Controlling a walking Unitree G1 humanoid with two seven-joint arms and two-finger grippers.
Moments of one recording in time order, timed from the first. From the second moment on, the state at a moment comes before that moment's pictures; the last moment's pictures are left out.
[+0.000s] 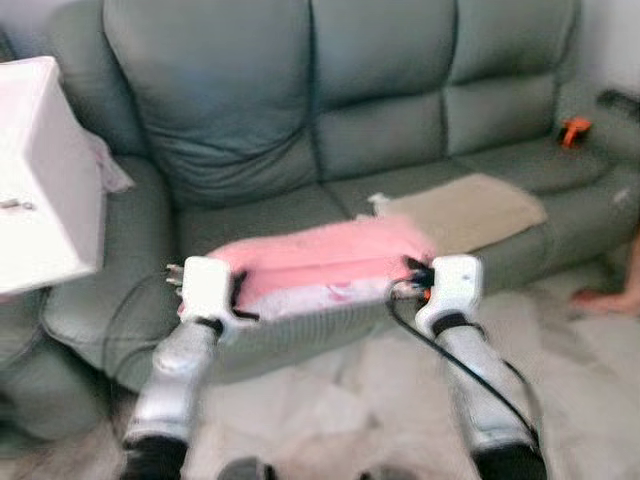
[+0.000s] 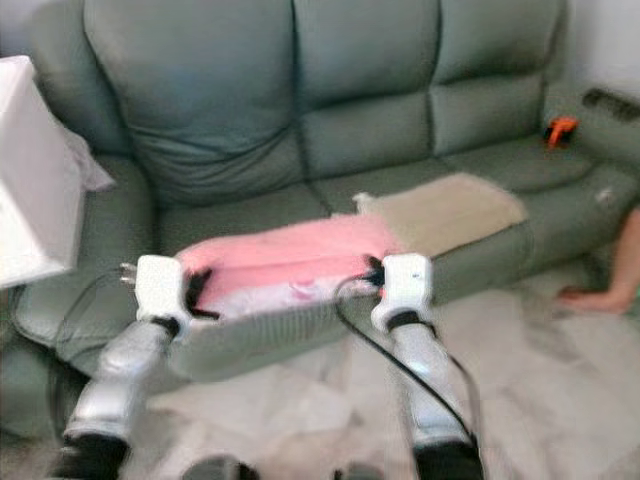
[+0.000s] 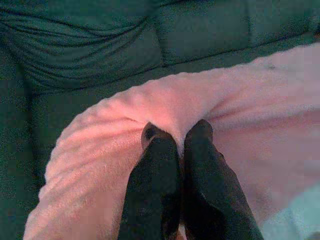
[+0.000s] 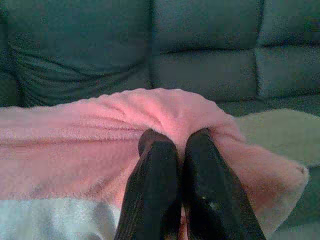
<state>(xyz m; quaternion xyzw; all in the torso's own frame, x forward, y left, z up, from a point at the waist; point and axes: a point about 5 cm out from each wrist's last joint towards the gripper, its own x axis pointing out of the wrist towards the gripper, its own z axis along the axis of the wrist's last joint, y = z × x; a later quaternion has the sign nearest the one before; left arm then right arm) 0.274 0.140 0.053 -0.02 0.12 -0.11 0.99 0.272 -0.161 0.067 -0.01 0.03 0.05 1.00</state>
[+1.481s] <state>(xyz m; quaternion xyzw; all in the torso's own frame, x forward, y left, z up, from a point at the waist) 0.278 0.139 0.057 -0.04 0.11 -0.11 0.99 0.275 -0.163 0.074 -0.02 0.02 0.05 1.00</state>
